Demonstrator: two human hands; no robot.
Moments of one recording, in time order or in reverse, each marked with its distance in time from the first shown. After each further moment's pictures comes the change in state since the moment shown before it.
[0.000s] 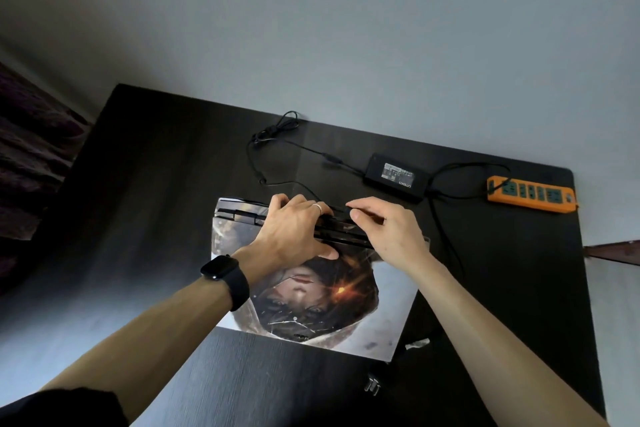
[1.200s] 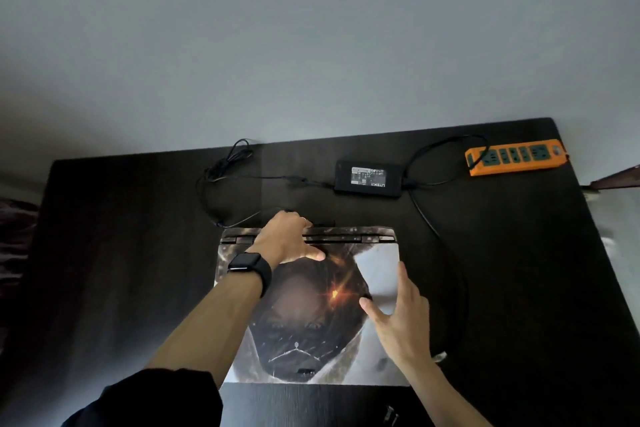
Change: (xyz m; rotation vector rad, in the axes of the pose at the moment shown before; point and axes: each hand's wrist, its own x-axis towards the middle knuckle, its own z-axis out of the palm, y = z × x) left_hand 0.117 -0.016 0.055 0.079 -0.335 -0.106; right_hand -0.066 0.129 0.085 -0.025 0.266 0.502
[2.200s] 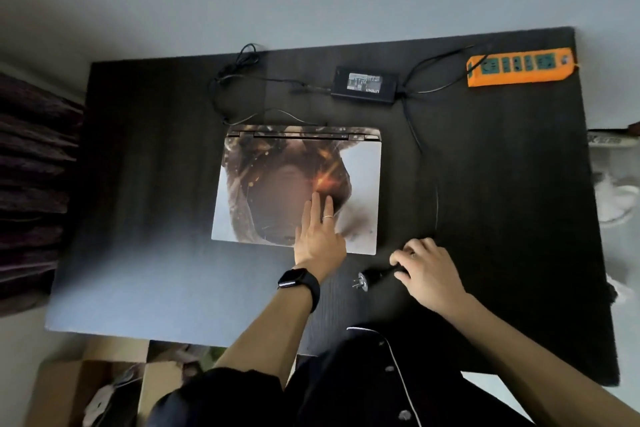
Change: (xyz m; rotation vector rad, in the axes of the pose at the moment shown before) left_hand -0.167 0.113 0.168 -0.158 0.125 -0.248; right_hand -0.057 0.149 -0.063 -0.578 -0.229 -0.665
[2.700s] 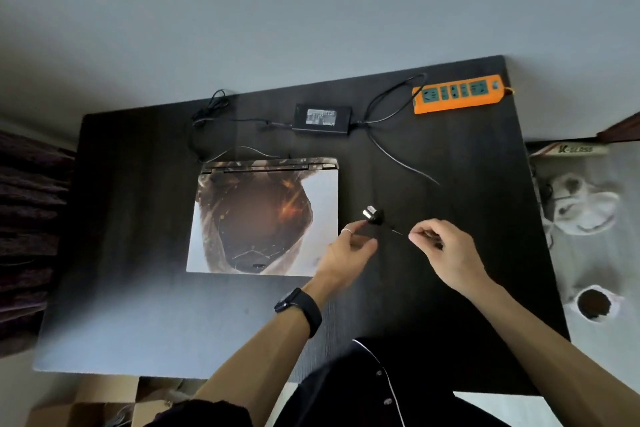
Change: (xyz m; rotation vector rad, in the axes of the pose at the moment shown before) left_hand -0.020 0.126 -0.010 -0.678 -0.217 -0.025; right_hand -0.006 0.091 -0.093 0.671 0.214 0.258
